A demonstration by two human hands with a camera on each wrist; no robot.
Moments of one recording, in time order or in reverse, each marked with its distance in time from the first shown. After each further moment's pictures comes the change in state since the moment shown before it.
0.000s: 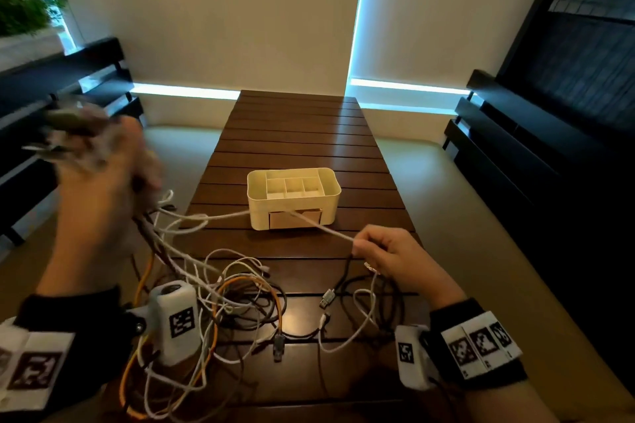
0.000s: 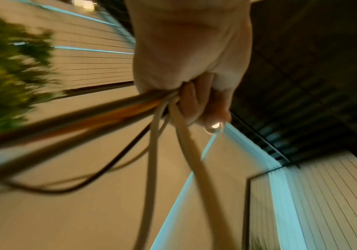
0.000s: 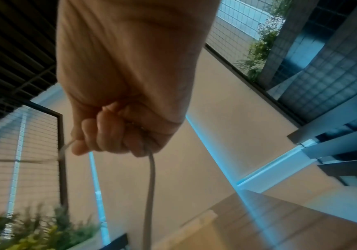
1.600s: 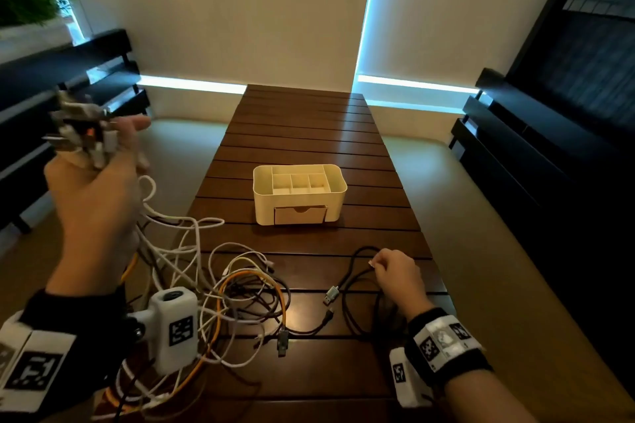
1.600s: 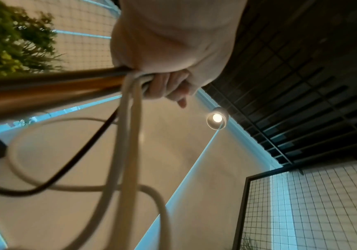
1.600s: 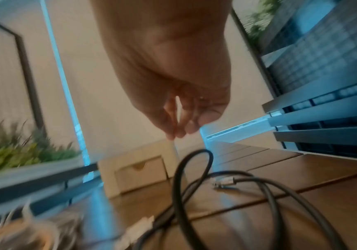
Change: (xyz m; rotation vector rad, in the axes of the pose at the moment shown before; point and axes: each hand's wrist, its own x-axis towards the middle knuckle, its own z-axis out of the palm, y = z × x) left_hand -0.007 0.005 -0.003 0.251 0.233 -0.001; right_hand 0.012 0.095 0.042 -0.470 0.237 0.520
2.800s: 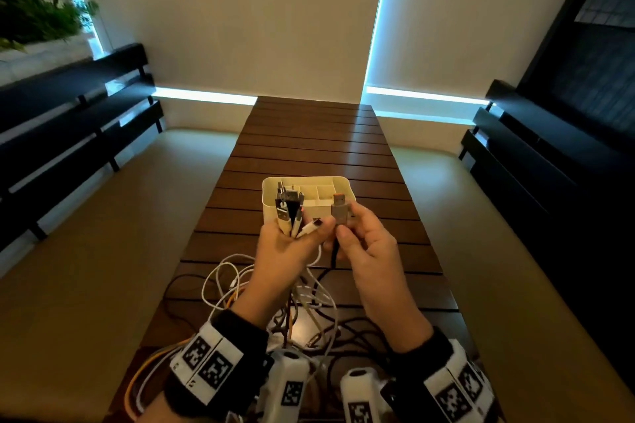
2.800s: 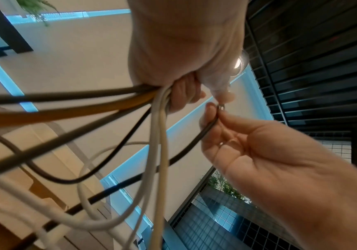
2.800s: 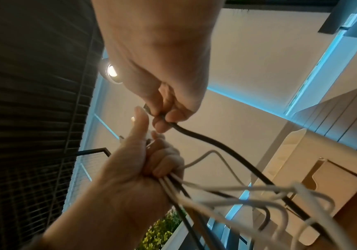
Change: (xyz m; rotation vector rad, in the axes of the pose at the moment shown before) left_hand -0.077 -0.040 0.119 -0.253 -0.422 -0.195; right_hand -0.063 -0.121 -0.058 1.146 -0.014 -0.434
